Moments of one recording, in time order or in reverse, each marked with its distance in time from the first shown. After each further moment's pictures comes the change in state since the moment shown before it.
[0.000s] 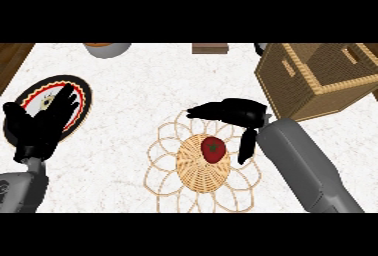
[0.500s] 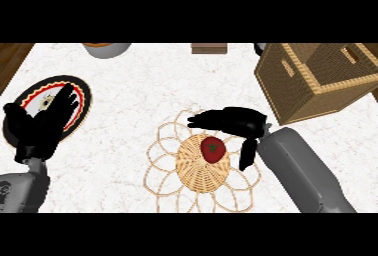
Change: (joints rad) left arm 0.001 -0.027 0.024 -0.013 -0.038 -0.009 0.004; right arm 0.073 0.002 0.025 -0.055 0.059 -0.044 -0.017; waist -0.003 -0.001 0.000
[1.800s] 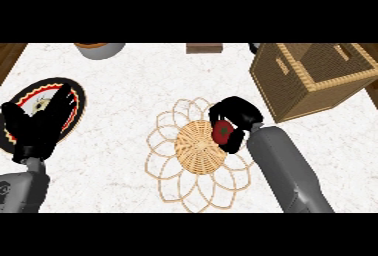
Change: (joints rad) left arm -0.003 -0.031 0.051 -0.001 -0.037 -0.032 0.012; right arm -0.043 0.155 -0.249 0.219 0.193 -0.255 0.356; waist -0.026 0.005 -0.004
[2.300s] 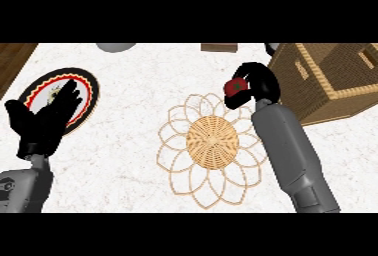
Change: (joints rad) left arm -0.022 -0.008 -0.017 -0.007 0.000 -0.013 -0.006; right arm -0.139 0.035 -0.296 0.008 -0.095 -0.377 0.601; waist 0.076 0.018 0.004
